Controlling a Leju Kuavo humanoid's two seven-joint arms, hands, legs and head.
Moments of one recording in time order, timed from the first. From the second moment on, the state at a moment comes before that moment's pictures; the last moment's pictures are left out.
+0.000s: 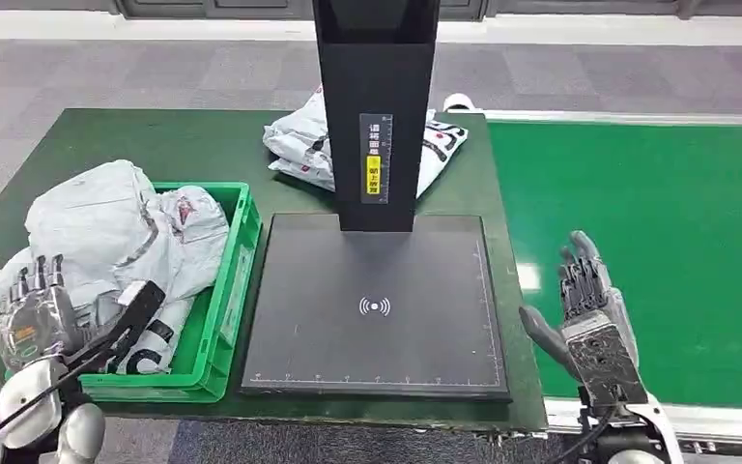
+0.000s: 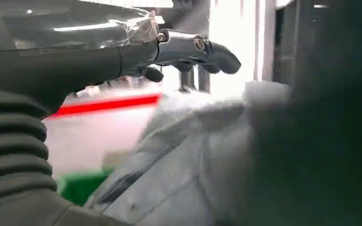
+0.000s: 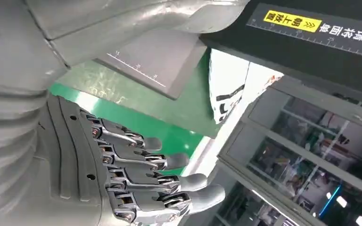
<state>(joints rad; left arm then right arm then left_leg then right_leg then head) 0.02 0.05 0.26 -1.69 -1.42 0.05 0.34 0.17 0.10 0.00 -1.93 0.44 0.03 -0.08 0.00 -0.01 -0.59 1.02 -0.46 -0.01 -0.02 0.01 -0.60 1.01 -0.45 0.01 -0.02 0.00</state>
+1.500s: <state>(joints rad) -0.08 -0.09 0.29 -1.98 -0.97 0.69 -0.20 0.20 0.11 0.00 -1.93 0.40 -0.01 -0.09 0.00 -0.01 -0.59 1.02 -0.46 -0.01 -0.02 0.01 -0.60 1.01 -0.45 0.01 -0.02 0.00</state>
